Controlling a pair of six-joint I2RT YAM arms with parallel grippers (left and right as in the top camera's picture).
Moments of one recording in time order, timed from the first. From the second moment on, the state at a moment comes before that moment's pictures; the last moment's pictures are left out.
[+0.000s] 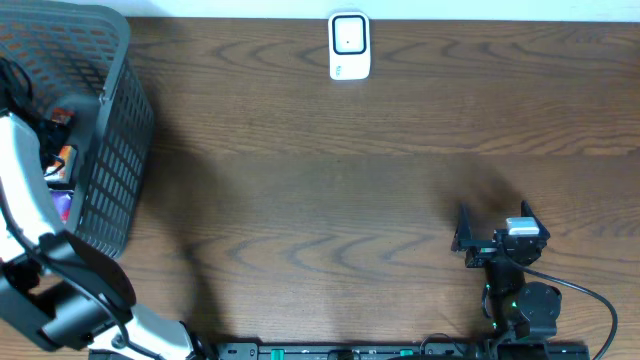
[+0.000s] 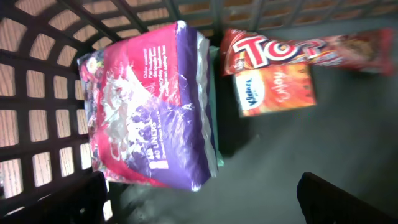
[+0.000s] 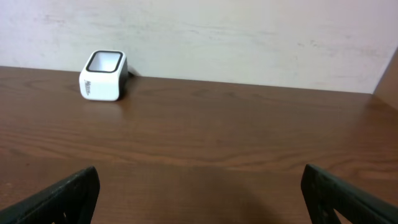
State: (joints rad) left arm 0.54 1.82 1.67 -1.15 -0.38 -0.76; right arm 0.02 0.01 0.01 -0.07 0.00 -0.05
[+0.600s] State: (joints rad) left arm 0.54 2.07 1.66 -1.12 -0.46 -0.83; right arm 0.02 0.01 0.01 -0.07 0.00 -0.05
